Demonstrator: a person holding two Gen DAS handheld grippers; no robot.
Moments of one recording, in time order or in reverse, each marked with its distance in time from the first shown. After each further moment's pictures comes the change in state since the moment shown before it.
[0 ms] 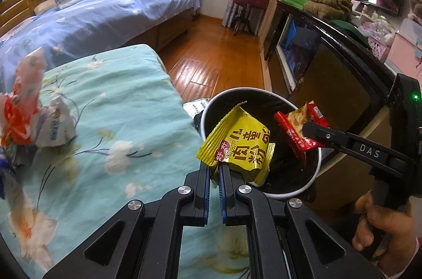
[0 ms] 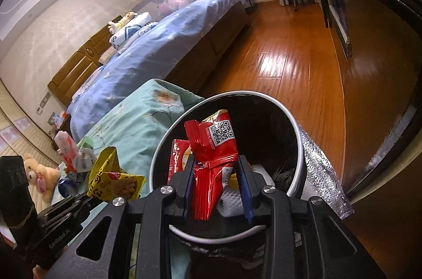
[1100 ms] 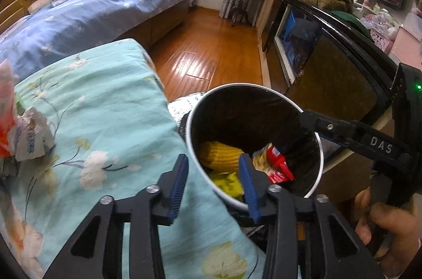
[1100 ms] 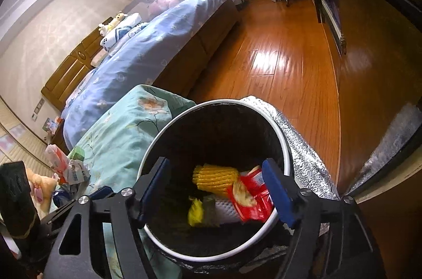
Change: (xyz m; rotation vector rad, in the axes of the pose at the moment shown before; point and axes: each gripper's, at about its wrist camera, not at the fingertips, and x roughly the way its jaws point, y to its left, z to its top) left arm 0.021 -0.014 0.010 0.003 0.042 -0.001; right arm 0.005 -0.013 0.012 0.036 0.004 -0.016
